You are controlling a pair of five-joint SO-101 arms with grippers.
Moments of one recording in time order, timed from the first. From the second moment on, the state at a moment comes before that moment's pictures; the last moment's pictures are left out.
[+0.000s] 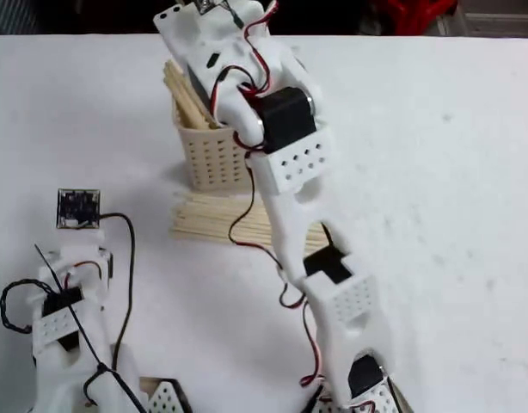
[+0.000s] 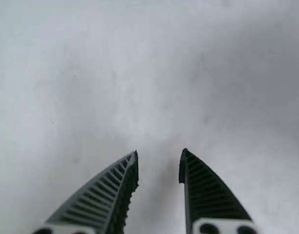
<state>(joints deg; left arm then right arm) -32.6 -46.2 86.4 22.0 -24.0 -33.3 32.0 -80.4 58.8 12.4</state>
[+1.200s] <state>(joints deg) -32.6 -46.2 86.4 22.0 -24.0 -33.8 44.2 -93.8 62.5 3.9</state>
